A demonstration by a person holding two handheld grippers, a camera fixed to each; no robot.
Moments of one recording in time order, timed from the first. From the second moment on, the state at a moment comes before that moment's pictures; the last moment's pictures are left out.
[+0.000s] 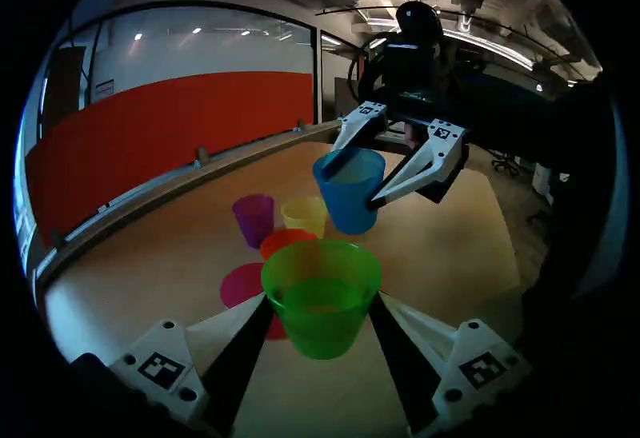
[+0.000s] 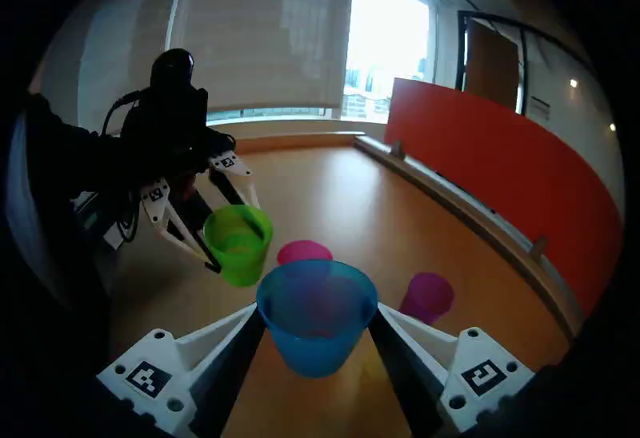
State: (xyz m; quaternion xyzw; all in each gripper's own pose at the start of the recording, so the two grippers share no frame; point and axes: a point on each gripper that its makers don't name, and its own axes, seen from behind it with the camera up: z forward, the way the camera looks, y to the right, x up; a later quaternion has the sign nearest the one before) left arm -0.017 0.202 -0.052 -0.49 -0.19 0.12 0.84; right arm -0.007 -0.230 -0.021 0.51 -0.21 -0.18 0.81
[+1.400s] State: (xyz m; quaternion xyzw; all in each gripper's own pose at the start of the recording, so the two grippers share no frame) left arm -0.070 0.184 -0.062 -0.51 -0.27 0.19 0.80; right arm -0.067 -0.240 -0.047 0.55 -0.26 -0.21 0.76
